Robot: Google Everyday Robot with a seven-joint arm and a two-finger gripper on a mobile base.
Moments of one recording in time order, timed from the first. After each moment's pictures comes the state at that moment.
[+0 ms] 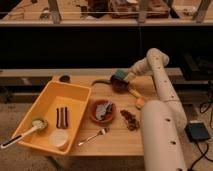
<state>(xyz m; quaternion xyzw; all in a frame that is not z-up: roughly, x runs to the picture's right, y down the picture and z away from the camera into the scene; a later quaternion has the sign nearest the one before) 0.173 -0.096 0.978 -0.20 -0.22 0.27 0.91</state>
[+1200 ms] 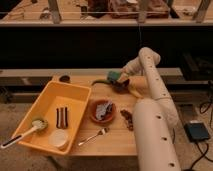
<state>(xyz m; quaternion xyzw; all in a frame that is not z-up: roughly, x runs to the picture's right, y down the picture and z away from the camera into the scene) 0.114 -0.091 0.979 -0.22 -0.26 0.17 0.92</state>
